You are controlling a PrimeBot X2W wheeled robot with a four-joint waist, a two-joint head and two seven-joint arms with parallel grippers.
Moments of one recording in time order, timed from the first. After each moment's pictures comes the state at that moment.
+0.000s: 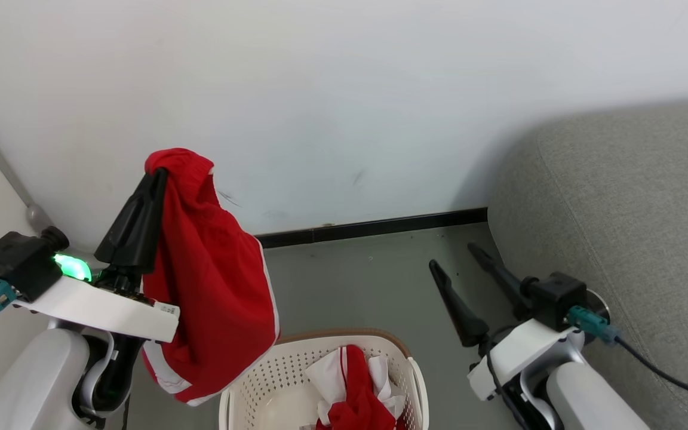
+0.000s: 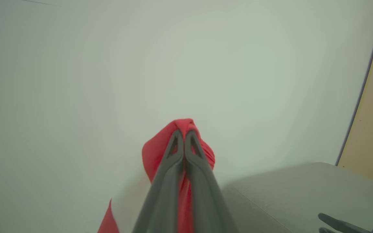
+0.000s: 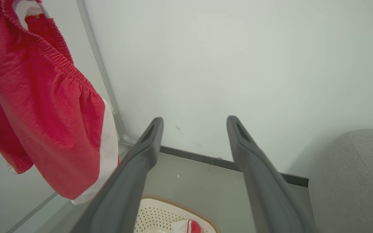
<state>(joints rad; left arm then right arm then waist) -0.38 0.38 -0.38 -0.01 -0.83 -0.01 -0.25 -0.26 -0.06 0.32 0.26 0.17 0.12 -0.26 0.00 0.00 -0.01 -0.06</state>
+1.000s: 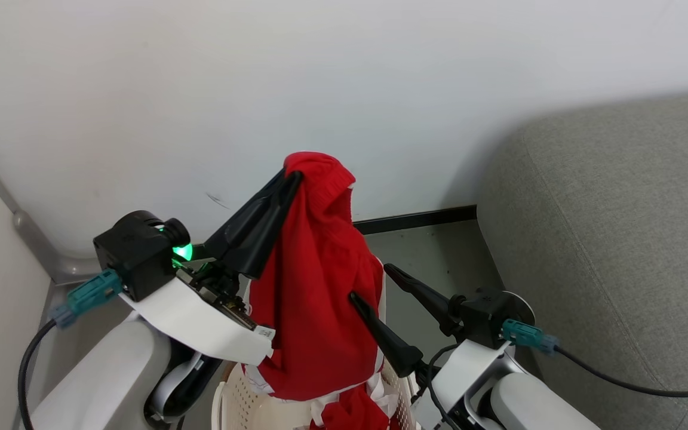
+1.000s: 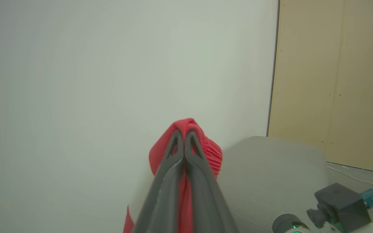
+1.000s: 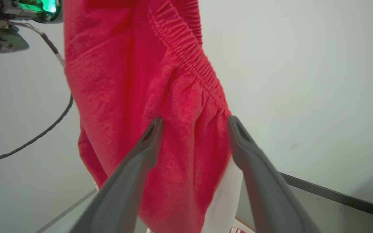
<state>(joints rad) -0.47 0.34 -0.57 -0.19 -0.74 -0.03 -0.15 -0.32 -0.06 0.60 0.20 0.31 0.12 -0.26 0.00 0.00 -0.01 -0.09</state>
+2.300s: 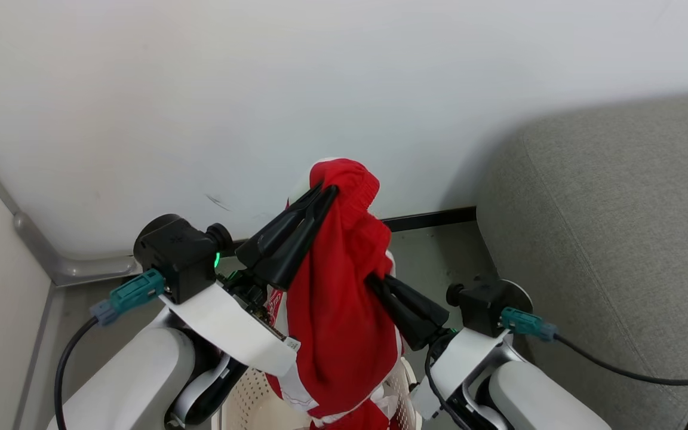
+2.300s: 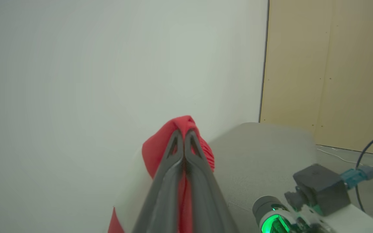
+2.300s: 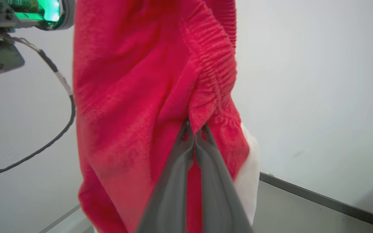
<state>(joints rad) -0.50 0.32 -0.64 -0.22 -0.70 0.00 -0.07 -0.36 -0.06 0.63 0.21 0.33 0.12 -0.26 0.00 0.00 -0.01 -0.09</state>
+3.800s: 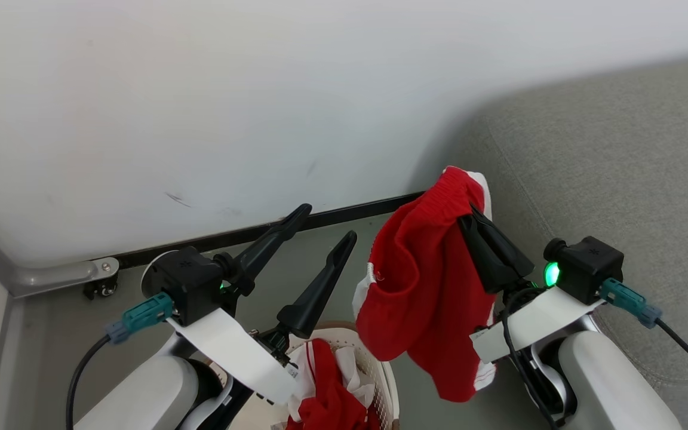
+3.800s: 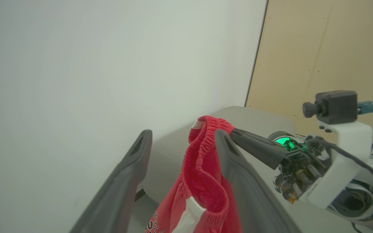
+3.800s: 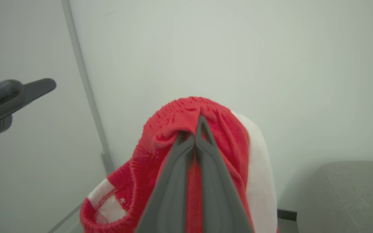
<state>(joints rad) -0.42 0.33 -0.66 -0.22 -0.73 0.02 -0.05 -0.30 -0.06 0.31 0.09 0.22 0.12 -0.26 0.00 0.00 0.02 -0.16</state>
